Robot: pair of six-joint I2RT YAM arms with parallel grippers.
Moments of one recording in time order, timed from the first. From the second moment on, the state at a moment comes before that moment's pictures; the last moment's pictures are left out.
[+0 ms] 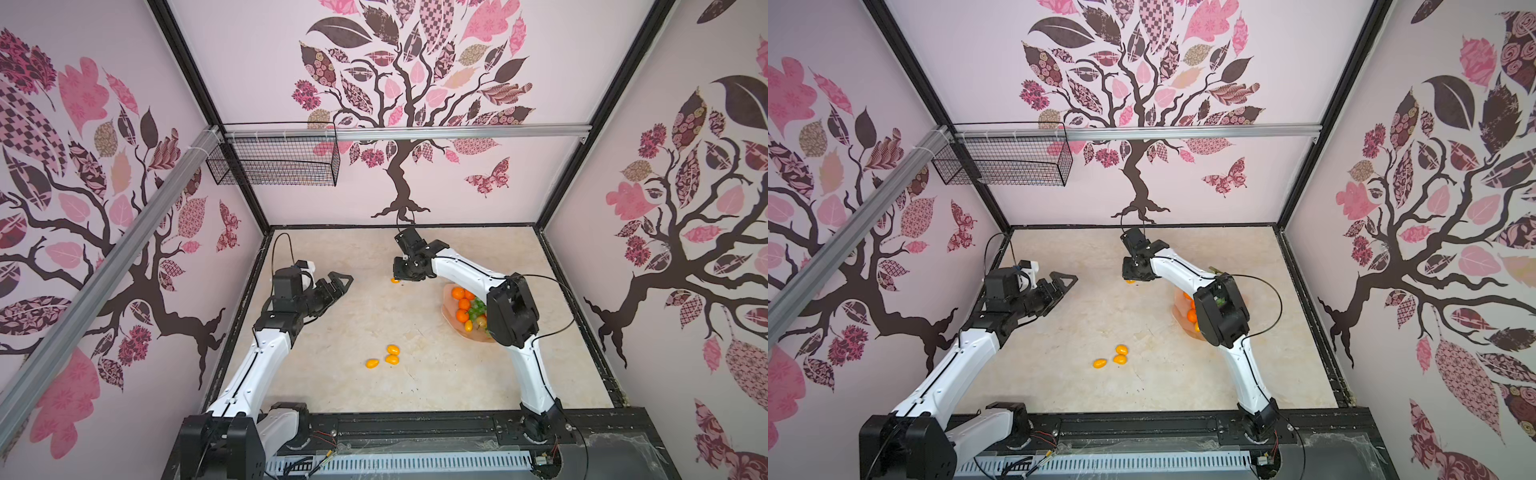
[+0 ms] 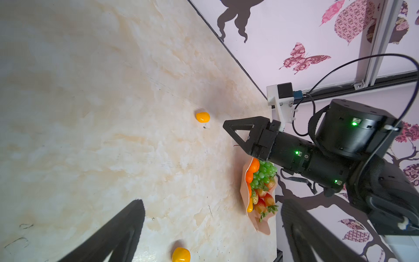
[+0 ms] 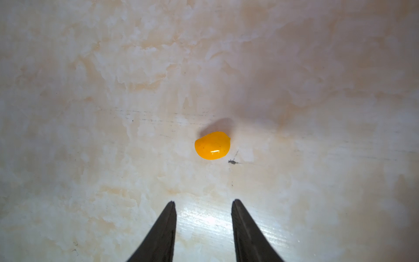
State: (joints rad) left arm -0.04 1.10 0.74 -0.21 0.54 -0.77; right arm 0.64 2.27 1.99 -0.75 0.00 0.62
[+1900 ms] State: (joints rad) left arm -0.02 1.13 0.74 -0.21 0.62 -0.78; right arm 0.64 2.67 2.51 -1.05 0.13 0.57
